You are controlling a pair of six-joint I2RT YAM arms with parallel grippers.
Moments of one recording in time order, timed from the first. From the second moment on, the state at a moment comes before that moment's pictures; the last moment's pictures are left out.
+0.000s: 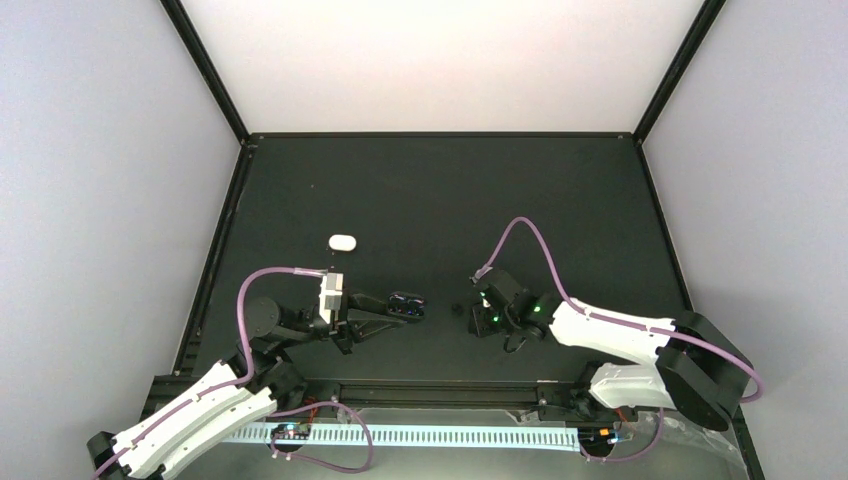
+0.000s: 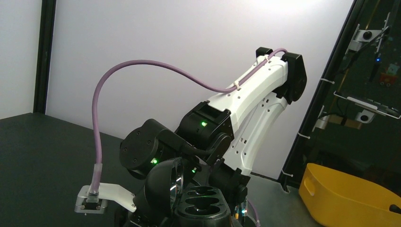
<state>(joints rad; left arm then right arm) -0.81 0.37 0.32 0.30 0.59 -0.44 0.90 1.23 0.53 -0.30 0.00 0.60</state>
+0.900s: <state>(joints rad) -0.81 0.37 0.31 0.30 0.58 -0.44 0.90 1.21 0.53 -0.40 0.10 0.61</state>
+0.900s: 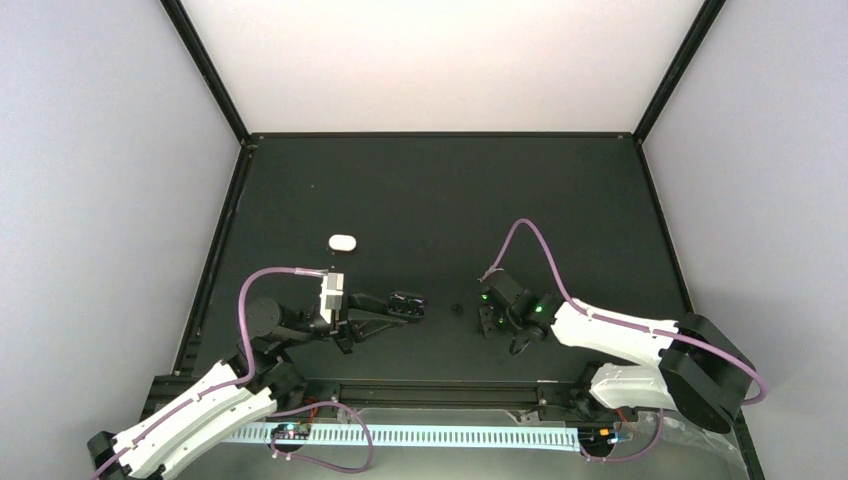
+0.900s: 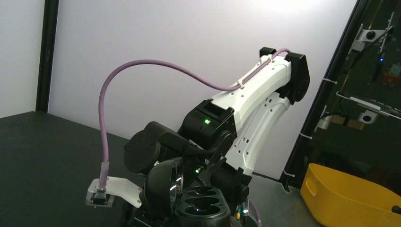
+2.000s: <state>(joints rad) -0.81 0.37 0.31 0.30 0.58 -0.44 0.93 1.23 0.55 -0.31 0.00 0.58</state>
